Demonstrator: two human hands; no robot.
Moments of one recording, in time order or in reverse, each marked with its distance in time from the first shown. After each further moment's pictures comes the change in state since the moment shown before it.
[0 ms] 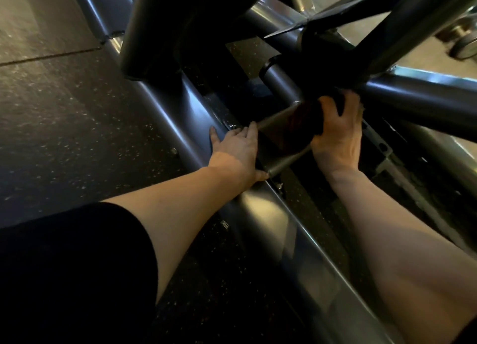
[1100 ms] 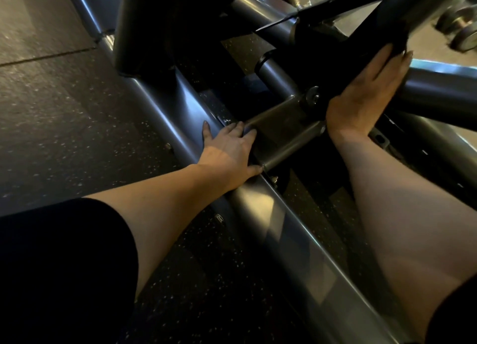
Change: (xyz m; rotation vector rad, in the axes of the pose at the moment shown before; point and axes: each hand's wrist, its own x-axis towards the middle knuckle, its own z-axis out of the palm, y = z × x) left_hand -0.006 0.000 0.004 0.143 0.002 0.046; right_hand 0.043 0.010 -0.009 -0.058 0.240 0.383
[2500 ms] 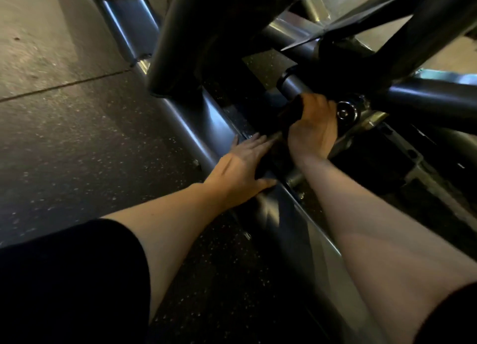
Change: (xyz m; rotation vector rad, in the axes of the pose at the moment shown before) left_hand -0.017 -0.031 -0.008 -0.233 0.162 0.151; right_hand -0.057 -0.075 0.029 0.209 -0.232 -0.162
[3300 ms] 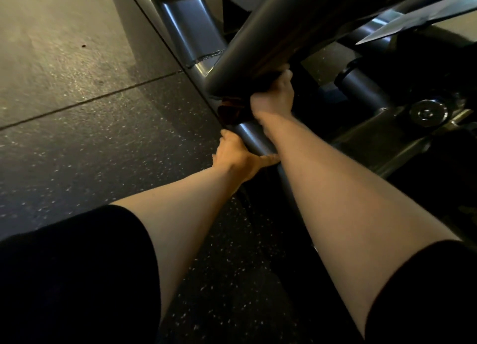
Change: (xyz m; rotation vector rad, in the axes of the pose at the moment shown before) left_hand -0.009 -0.093 -0.030 -0.600 0.102 -0.832; right_hand 0.008 -0.164 0.066 0.583 -0.365 0.253
